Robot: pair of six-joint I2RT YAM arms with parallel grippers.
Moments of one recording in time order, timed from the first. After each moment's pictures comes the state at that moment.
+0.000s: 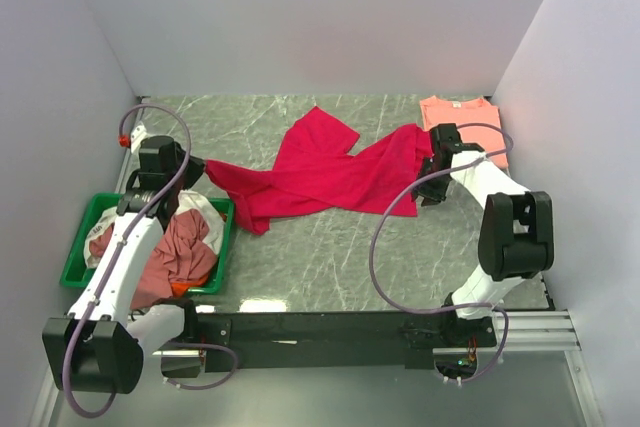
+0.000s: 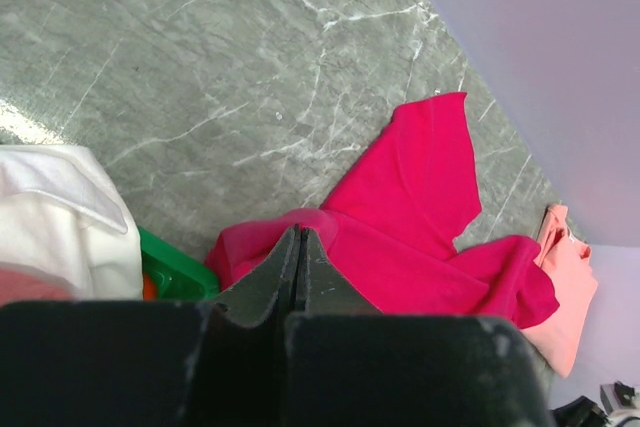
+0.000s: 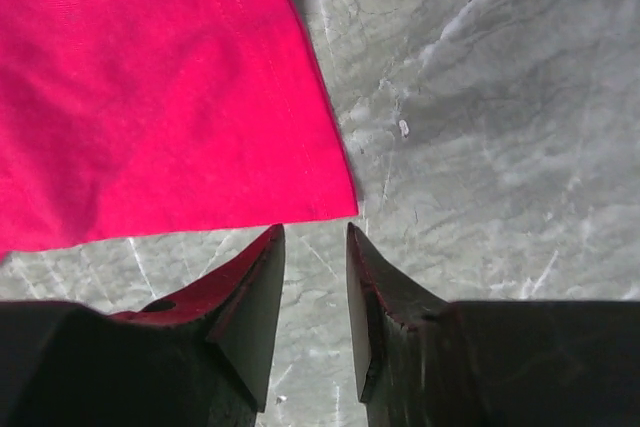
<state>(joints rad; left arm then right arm) -0.06 1.05 0.88 -0.33 -0.13 -0.88 0.05 1.65 1.13 -0.73 -0.02 0.48</state>
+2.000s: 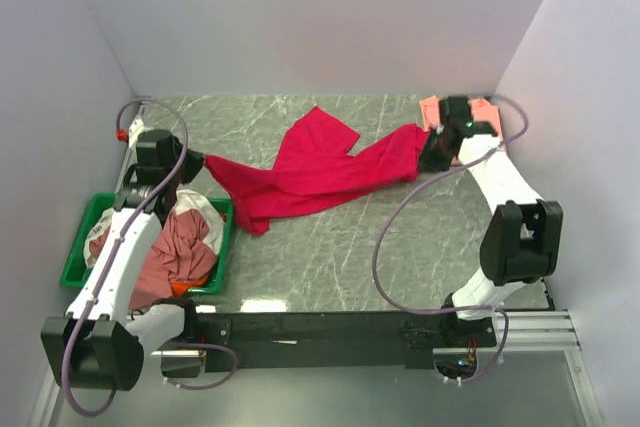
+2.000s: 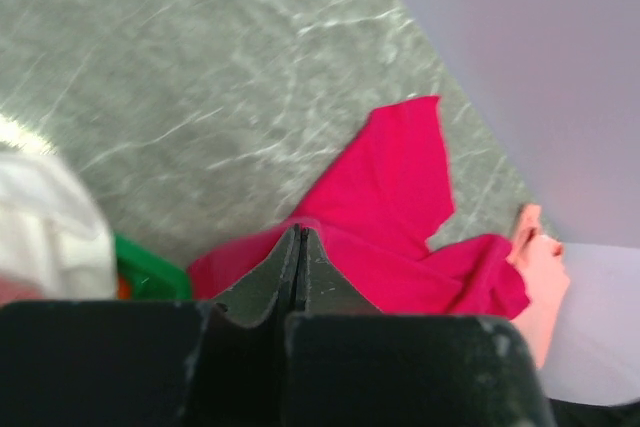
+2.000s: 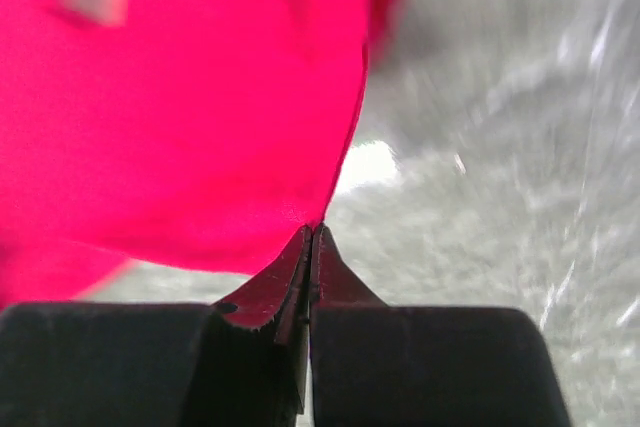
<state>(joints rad) -0.06 1.05 0.92 -0.36 -0.11 -0.91 0.05 1.62 1.31 -0.79 -0.05 0.51</state>
